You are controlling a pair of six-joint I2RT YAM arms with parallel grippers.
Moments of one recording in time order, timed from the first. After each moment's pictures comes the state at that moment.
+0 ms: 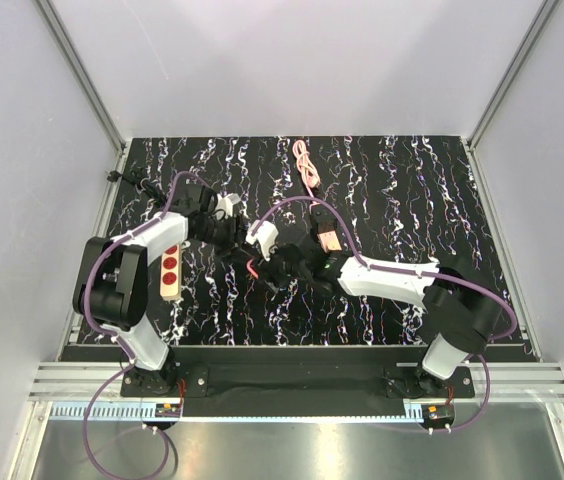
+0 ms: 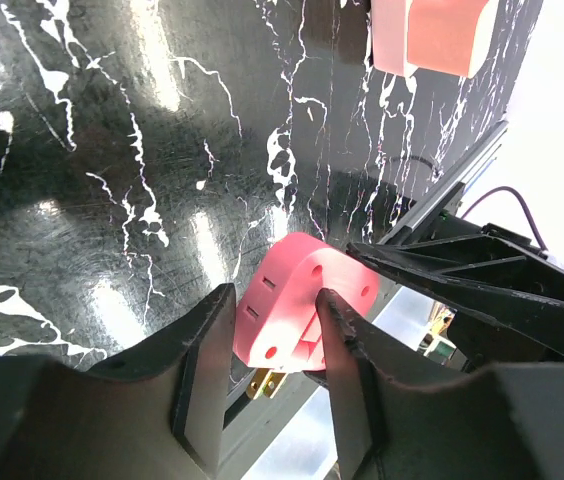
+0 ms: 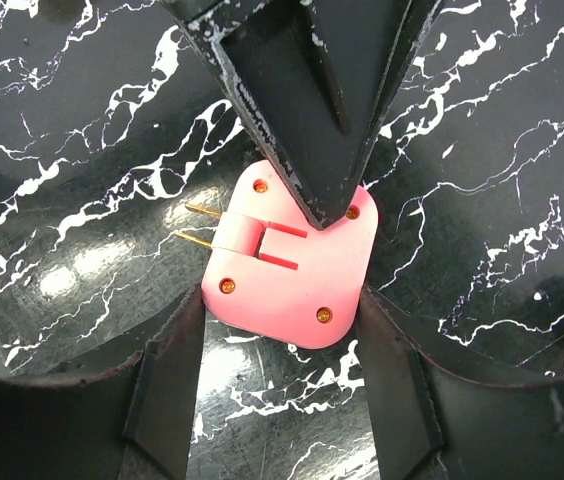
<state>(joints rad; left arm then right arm) -0.23 1.68 1.03 -0.49 0.81 -0.41 0.97 1.66 1.01 0.04 -0.02 -0.05</state>
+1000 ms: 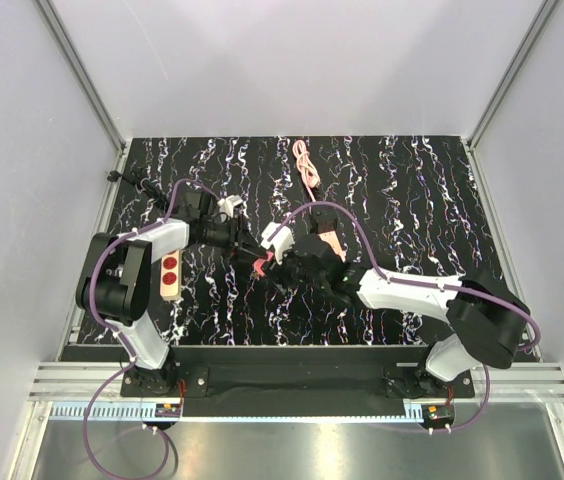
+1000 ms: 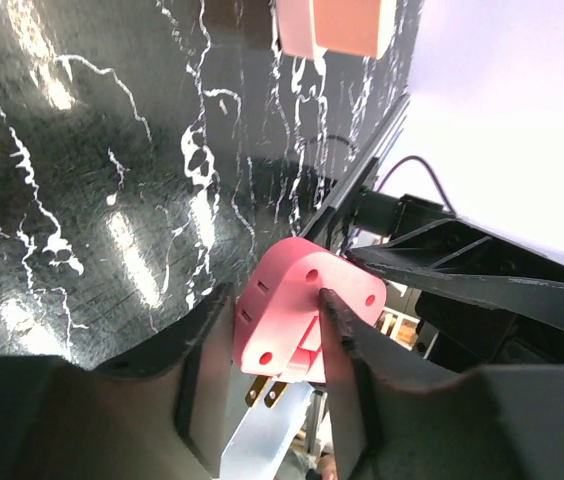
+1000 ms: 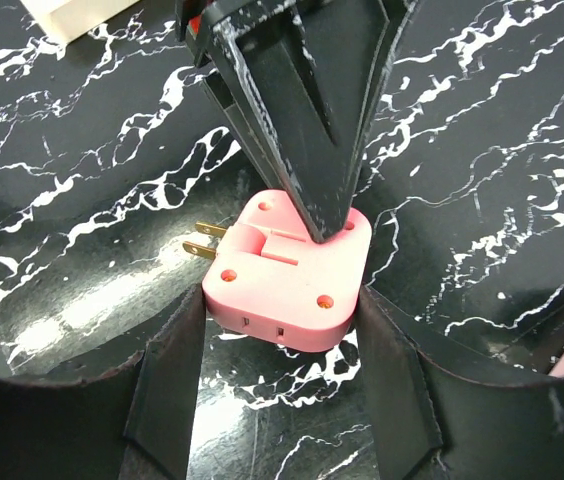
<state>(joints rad) -0.22 1.72 0.95 -0.28 1.04 -0.54 0.98 1.52 0.84 0.22 0.00 -0.07</state>
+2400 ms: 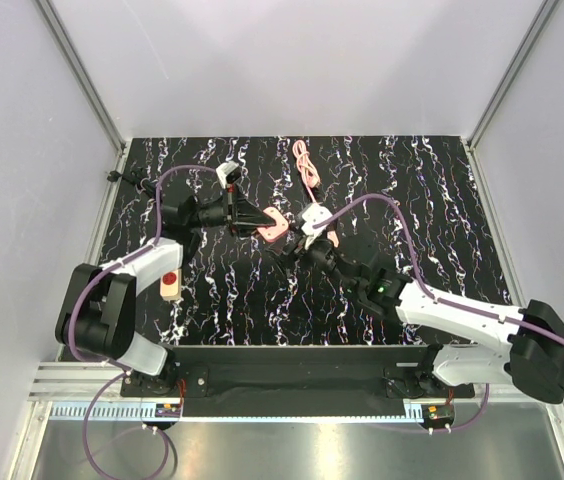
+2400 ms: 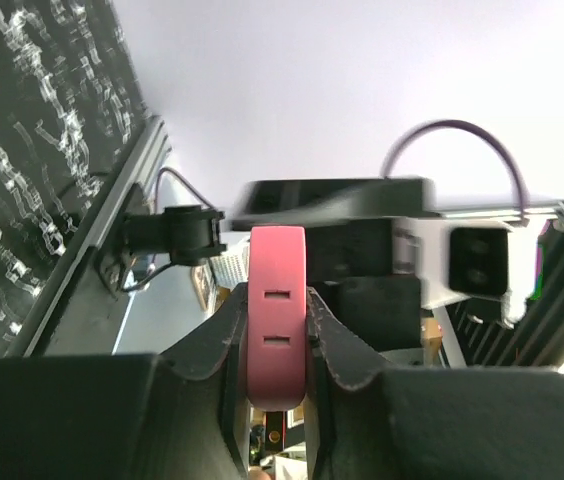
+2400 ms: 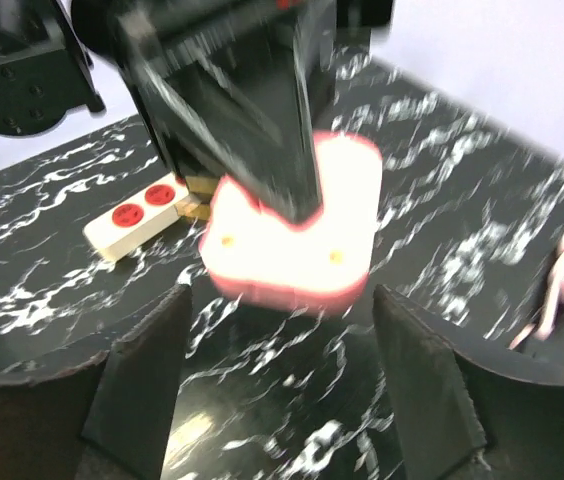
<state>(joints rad) -0.27 1.49 0.79 0.80 1.21 -1.57 0.98 1.22 0.75 0.45 0.10 -0.02</state>
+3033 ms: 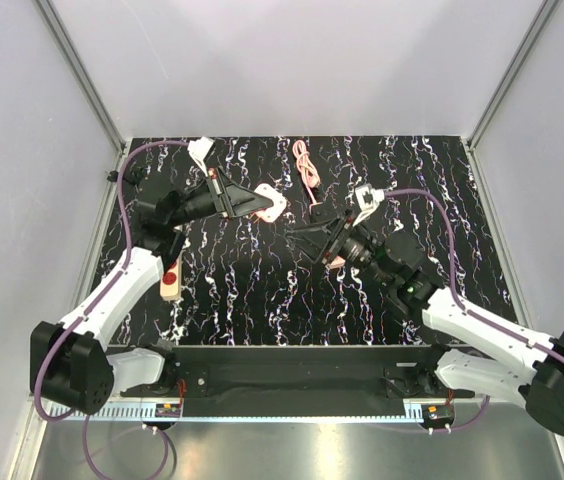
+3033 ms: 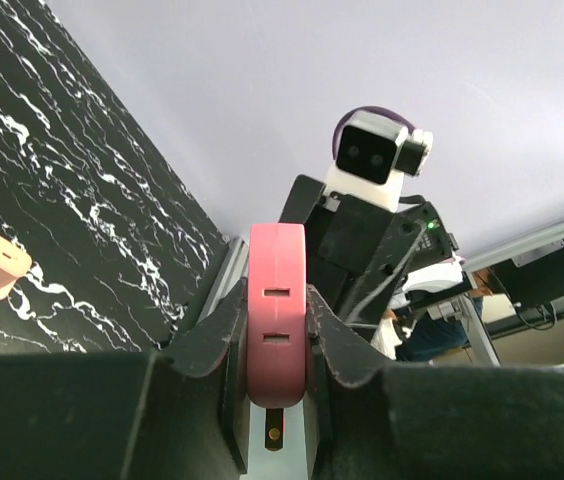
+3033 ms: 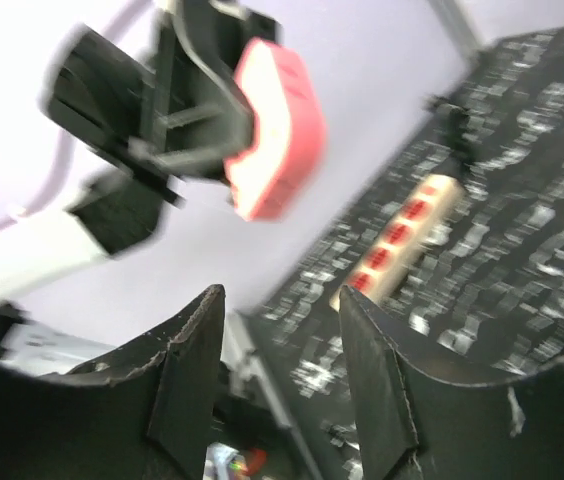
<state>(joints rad) -0.30 1.20 0.90 0.46 0.94 -1.14 0.80 1.02 0.64 0.56 -0.16 0.76</state>
